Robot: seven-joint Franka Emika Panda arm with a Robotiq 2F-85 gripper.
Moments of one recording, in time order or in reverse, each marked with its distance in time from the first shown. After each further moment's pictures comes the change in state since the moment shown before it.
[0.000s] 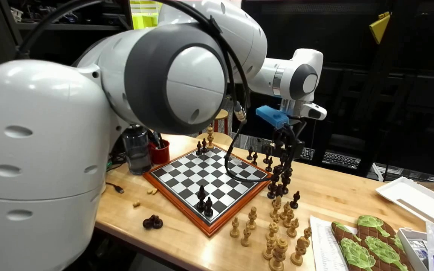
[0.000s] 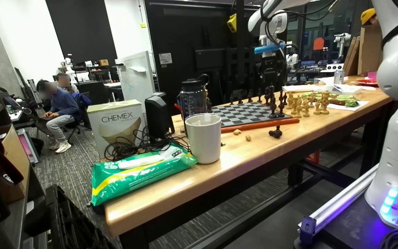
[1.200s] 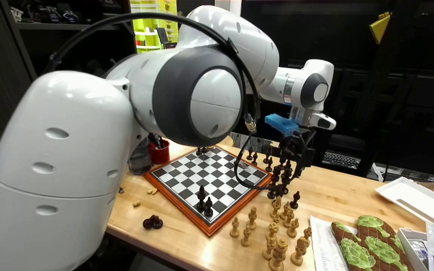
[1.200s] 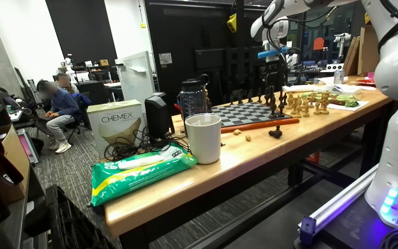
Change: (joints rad) arm -0.048 0.095 -0.003 0.093 0.003 -0.070 -0.005
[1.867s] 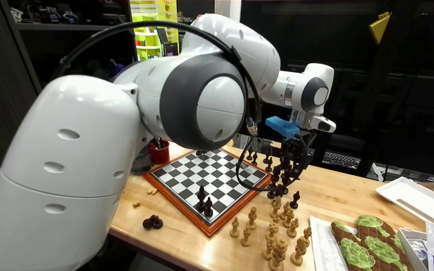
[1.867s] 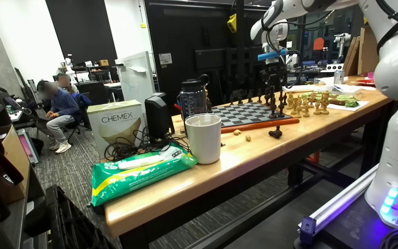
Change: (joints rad) arm -0.007 0.031 0.002 0.027 0.010 0.000 -0.016
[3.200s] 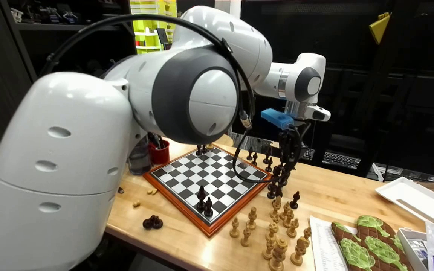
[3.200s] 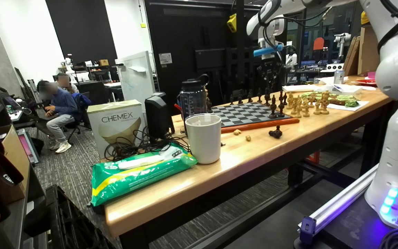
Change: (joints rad) arm 0.041 -0.032 -0.004 0.012 -0.029 0.011 0.036
